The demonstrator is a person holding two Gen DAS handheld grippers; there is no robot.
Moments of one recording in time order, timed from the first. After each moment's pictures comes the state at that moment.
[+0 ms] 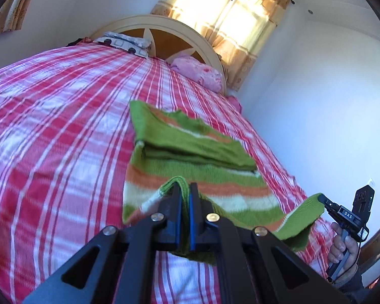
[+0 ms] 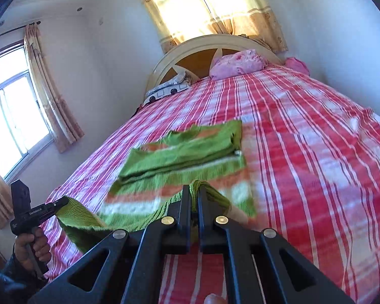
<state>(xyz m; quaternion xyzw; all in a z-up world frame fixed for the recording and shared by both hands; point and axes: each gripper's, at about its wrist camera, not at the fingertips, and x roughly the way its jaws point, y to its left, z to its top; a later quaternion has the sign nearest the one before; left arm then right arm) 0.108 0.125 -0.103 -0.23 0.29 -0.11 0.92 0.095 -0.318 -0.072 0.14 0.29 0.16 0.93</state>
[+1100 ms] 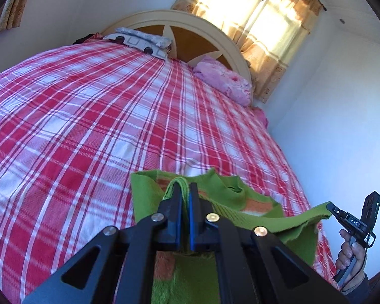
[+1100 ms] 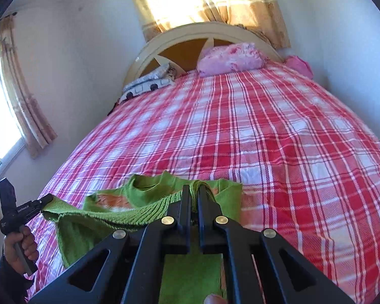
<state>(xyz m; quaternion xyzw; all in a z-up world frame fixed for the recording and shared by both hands) 0.349 0.168 -0.091 -0.25 0.32 -0.05 0.91 0.377 -0.302 -0.052 0.11 0.34 0.12 0.93</state>
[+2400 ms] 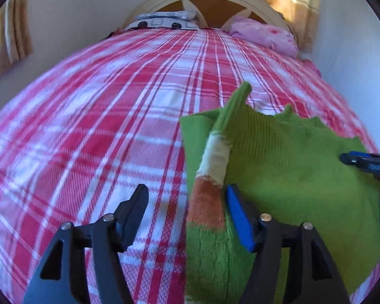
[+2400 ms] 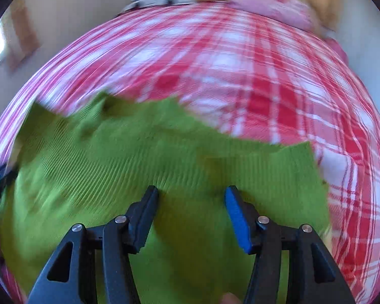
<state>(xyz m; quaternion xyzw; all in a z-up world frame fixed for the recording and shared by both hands) 0.360 0.150 -0.176 -0.10 0.41 0.08 0.91 0.489 -0.183 -0.187 -0.07 0.50 0.12 0.85</state>
